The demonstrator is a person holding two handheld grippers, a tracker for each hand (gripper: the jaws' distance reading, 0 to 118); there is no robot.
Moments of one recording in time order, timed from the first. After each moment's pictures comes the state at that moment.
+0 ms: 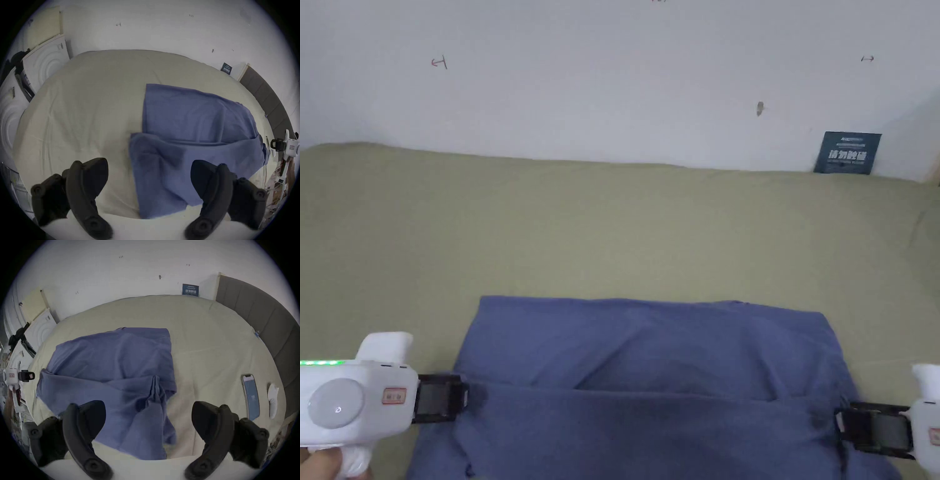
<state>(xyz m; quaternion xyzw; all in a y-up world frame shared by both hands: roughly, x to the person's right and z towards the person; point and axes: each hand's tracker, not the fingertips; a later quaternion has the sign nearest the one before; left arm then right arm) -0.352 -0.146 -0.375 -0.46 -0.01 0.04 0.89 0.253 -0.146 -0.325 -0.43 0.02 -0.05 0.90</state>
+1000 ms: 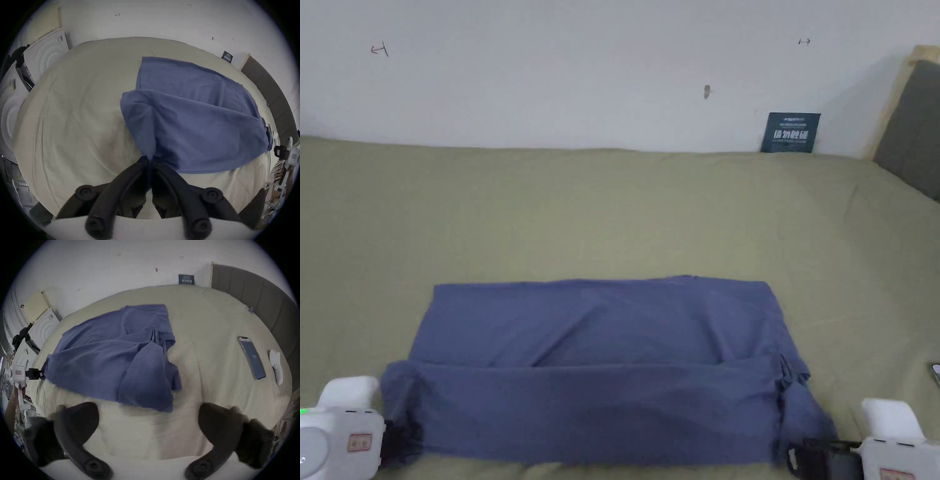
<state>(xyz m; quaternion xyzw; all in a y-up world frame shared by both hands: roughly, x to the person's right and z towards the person) -0.338 -0.206 -0.352 -0.50 -0.01 0.04 0.86 0.248 -0.191 -0.260 -0.48 0.03 -0.08 0.88</state>
